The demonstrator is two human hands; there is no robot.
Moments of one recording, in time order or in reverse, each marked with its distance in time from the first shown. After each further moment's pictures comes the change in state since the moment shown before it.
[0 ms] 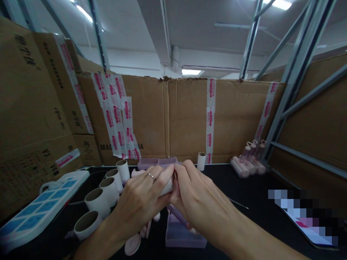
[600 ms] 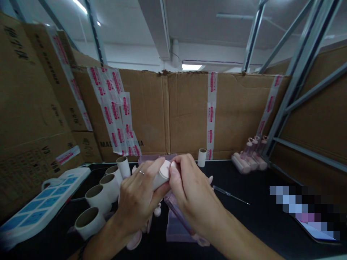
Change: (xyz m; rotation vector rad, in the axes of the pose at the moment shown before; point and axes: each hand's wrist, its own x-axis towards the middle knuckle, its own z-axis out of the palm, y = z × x) left_hand -0.002 0.006 0.006 0.065 0.203 -0.167; right_hand 0.004 -0.010 0.020 0.472 0.072 0.388
